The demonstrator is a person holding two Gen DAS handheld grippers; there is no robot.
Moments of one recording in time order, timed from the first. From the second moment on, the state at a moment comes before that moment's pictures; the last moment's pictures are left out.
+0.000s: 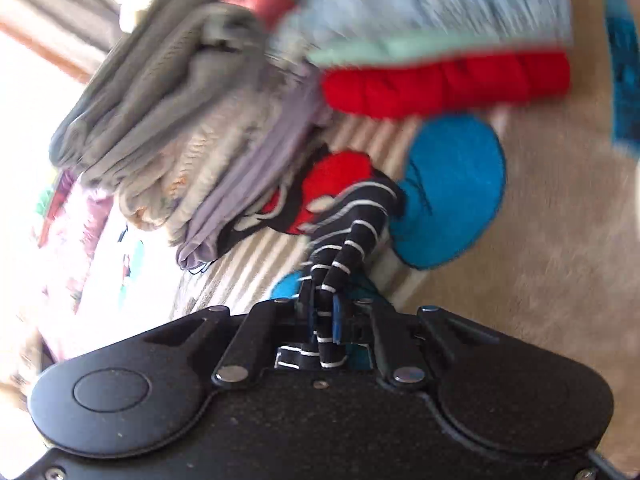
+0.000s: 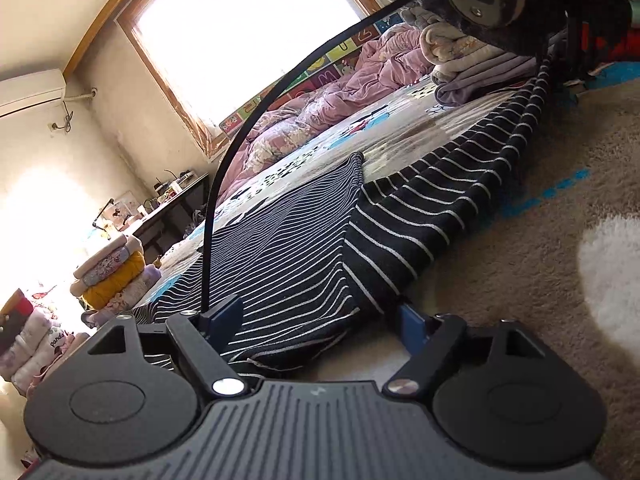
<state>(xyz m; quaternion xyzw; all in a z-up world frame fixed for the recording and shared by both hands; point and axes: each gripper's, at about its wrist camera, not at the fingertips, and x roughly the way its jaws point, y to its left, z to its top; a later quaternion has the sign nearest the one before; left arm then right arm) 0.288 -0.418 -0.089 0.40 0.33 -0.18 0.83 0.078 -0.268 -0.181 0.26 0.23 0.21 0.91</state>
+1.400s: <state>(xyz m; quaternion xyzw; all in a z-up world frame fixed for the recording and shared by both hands) 0.144 0.100 -0.023 -0.12 0.28 -0.03 0.95 0.052 -0.237 -0.156 0.03 0.24 0.15 0.96</state>
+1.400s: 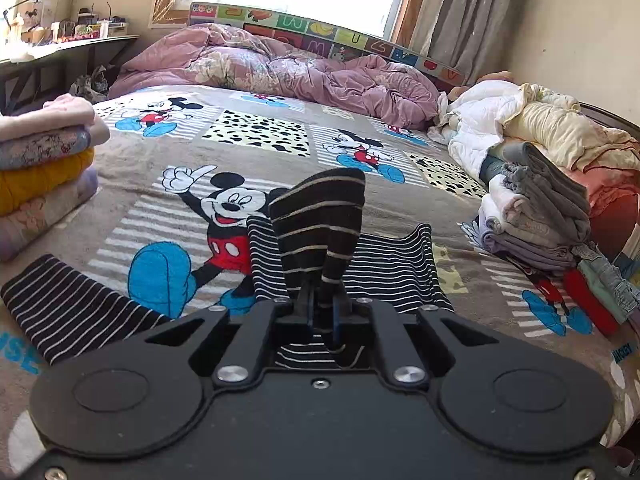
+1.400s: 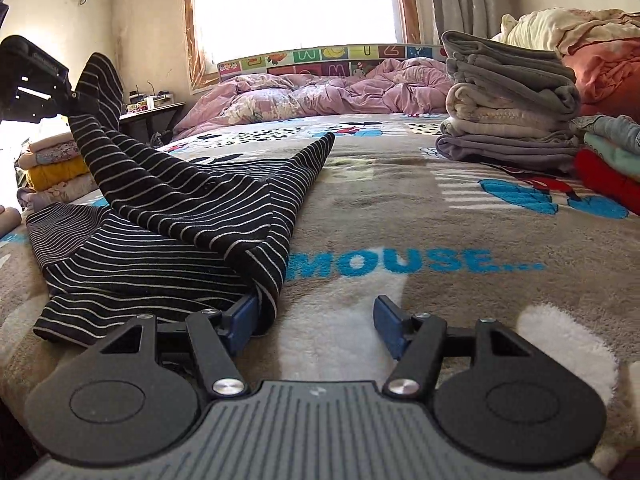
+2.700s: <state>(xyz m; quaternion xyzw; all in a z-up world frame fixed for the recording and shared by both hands) 0.134 0.165 -0.099 -0.21 0.29 0.03 0.93 0.050 -0.181 -0.142 -0.08 0.17 0.31 0.93</state>
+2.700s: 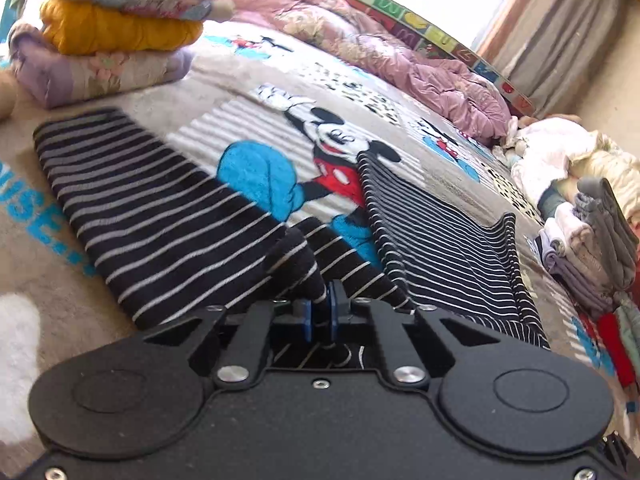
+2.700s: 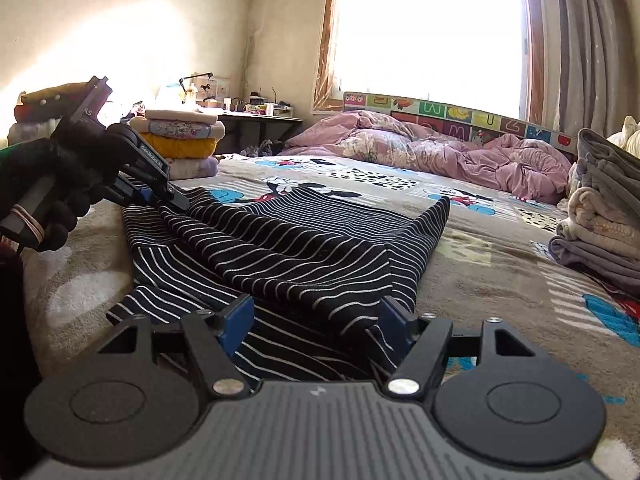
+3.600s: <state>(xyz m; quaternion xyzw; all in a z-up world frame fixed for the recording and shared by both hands) 0.197 0.099 -0.039 -0.10 0.32 -0.04 0.94 0.065 -0.197 -0.127 -0.01 0.18 0.33 0.93</state>
